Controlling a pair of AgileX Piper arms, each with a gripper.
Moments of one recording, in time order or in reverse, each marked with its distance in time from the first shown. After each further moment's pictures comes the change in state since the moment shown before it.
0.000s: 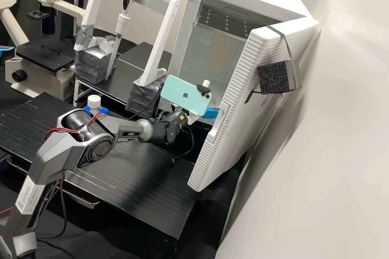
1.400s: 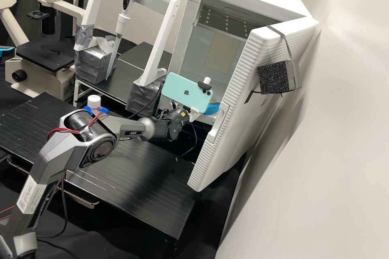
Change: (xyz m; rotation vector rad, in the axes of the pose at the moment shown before) left arm 0.000 0.000 0.000 0.000 0.000 0.000; right arm 0.007 0.003 -0.005 -0.017 0.029 -0.022
